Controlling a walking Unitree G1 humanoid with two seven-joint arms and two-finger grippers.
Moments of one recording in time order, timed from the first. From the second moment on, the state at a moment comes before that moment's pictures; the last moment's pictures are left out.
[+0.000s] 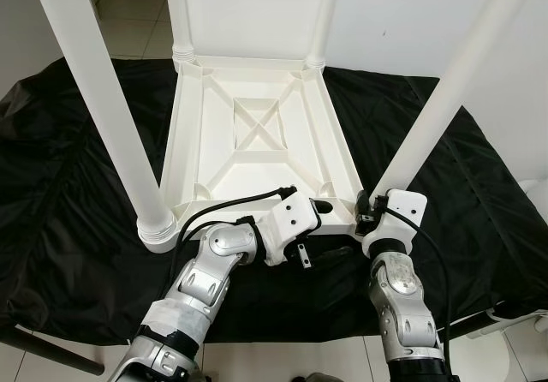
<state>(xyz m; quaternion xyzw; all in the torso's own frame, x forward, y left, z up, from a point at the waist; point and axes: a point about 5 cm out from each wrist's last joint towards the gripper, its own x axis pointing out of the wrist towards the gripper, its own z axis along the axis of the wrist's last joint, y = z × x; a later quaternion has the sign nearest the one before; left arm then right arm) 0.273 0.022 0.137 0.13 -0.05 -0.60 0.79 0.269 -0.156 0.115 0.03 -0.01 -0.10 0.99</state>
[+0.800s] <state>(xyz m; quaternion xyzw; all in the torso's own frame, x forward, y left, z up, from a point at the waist) 0.275 0.018 0.138 0.13 -0.06 -0.60 0.79 0.265 -0.194 0.114 -0.02 -0.02 0.08 1.00</state>
